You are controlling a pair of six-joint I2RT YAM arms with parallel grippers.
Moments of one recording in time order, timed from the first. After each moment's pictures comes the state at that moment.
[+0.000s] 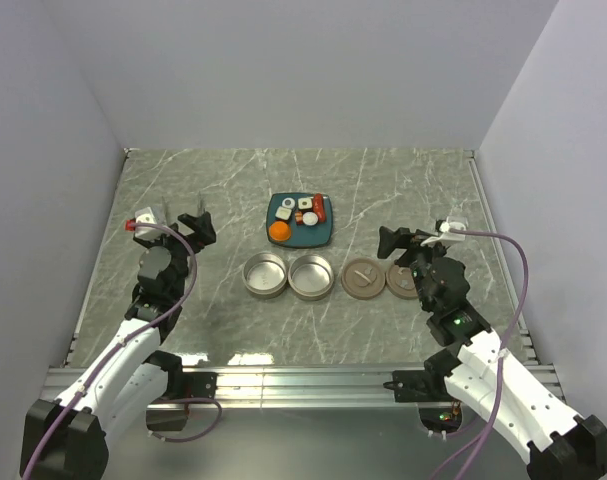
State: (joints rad) left arm -0.25 0.79 0.35 0.45 -0.32 -0.47; right arm 0.48 0.63 0.40 0.21 0.38 0.31
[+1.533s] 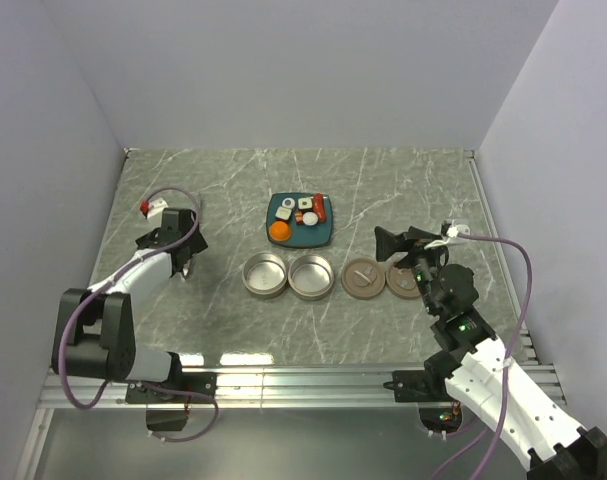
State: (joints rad) left arm -0.11 1.35 0.72 -0.21 -0.47 -0.58; right arm 0.48 0.55 0.38 0.25 0.26 0.36
